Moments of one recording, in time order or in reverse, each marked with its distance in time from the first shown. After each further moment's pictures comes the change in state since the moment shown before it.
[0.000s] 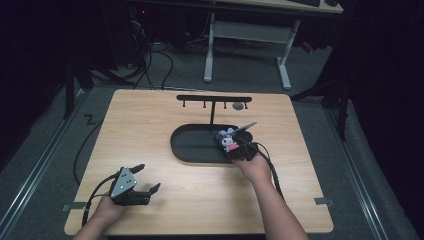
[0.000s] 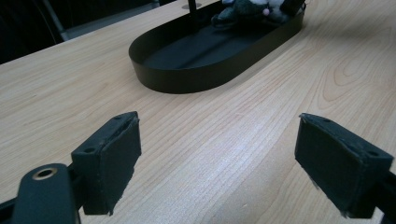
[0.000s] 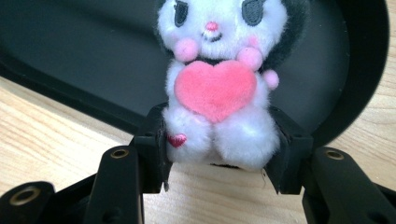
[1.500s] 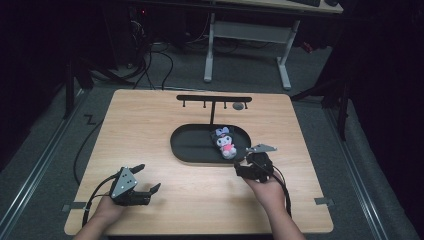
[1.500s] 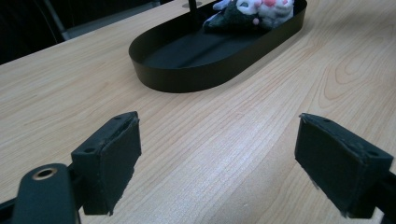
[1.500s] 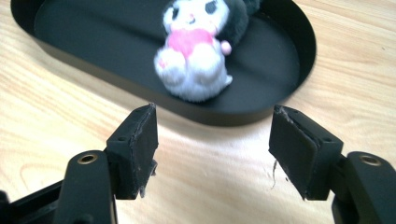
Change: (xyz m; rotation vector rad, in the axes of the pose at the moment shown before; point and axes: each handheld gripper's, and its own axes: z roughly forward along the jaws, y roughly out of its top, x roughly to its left) left arm -0.001 0.000 0.001 0.005 0.005 0.006; right arm -0.003 -0.077 -0.039 -0.336 -0.033 -0.095
